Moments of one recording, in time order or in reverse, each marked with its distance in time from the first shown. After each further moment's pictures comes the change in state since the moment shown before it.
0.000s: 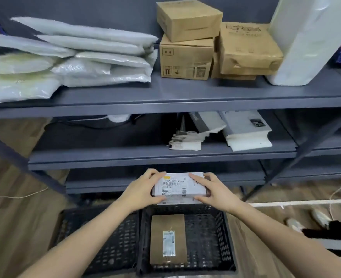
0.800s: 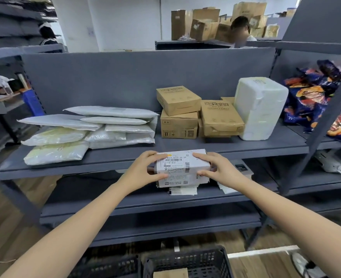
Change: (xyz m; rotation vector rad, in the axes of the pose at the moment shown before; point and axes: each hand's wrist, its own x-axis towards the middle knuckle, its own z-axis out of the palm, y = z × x) left_hand 0.005 0.066 -0.191 -0.237 0.349 0.206; right_hand -0.009 -0.117 -0.167 0.021 0.405 -0.234
